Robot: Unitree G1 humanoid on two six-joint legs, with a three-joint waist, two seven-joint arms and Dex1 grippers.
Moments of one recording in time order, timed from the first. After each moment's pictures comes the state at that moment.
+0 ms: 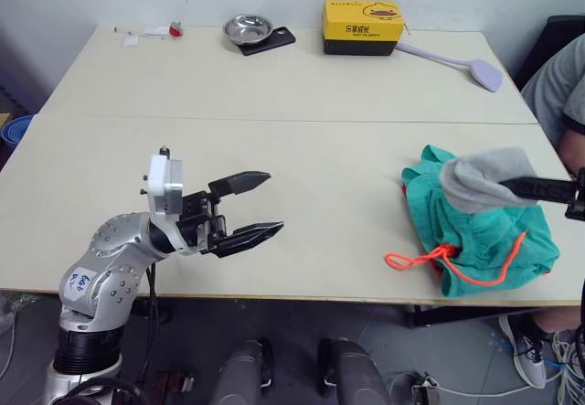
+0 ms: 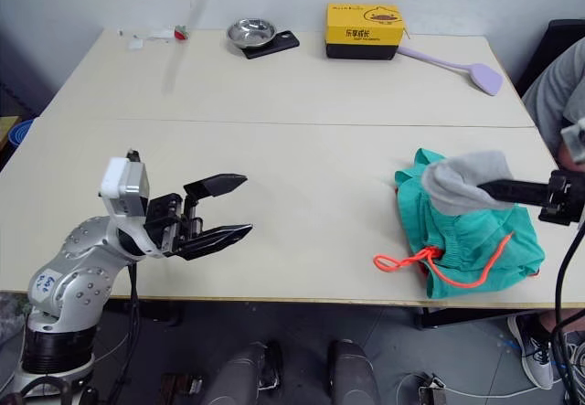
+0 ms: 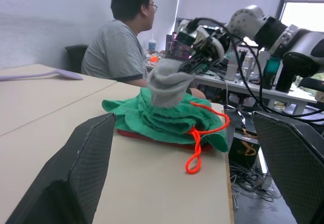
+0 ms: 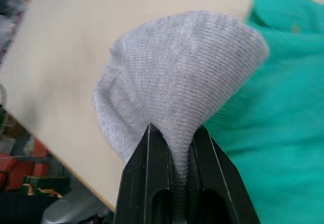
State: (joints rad) left arm -0.27 0.53 0.14 -0.38 -0.81 0.48 -0.96; right arm -0.52 -1.21 -0.23 0.43 0.61 1.15 1.20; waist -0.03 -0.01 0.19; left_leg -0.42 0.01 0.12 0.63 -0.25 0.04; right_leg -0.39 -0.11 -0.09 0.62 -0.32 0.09
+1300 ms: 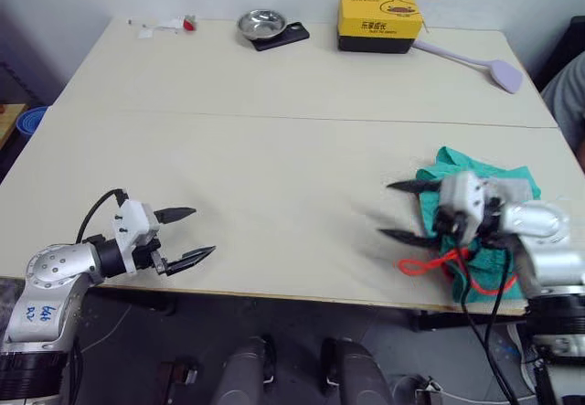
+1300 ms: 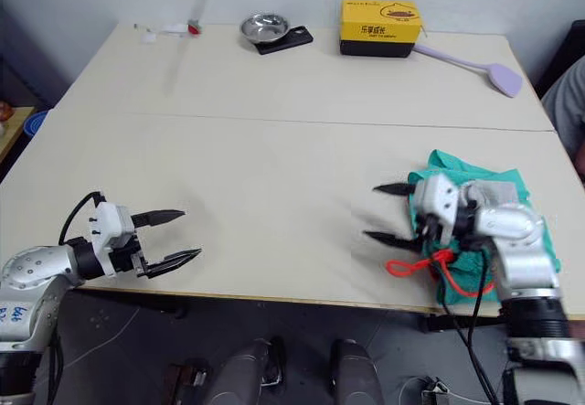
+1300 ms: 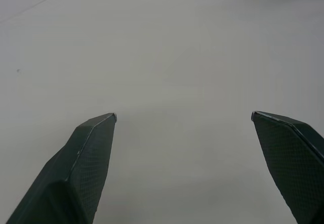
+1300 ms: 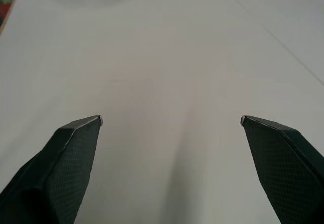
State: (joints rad) left arm -0.05 0.75 0.23 -0.05 -0.38 0.11 -0.98; right arm -0.37 -0.68 -0.05 0.22 0.30 -0.16 1.28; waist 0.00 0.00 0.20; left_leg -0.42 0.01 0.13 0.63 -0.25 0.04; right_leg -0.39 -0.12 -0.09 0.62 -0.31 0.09
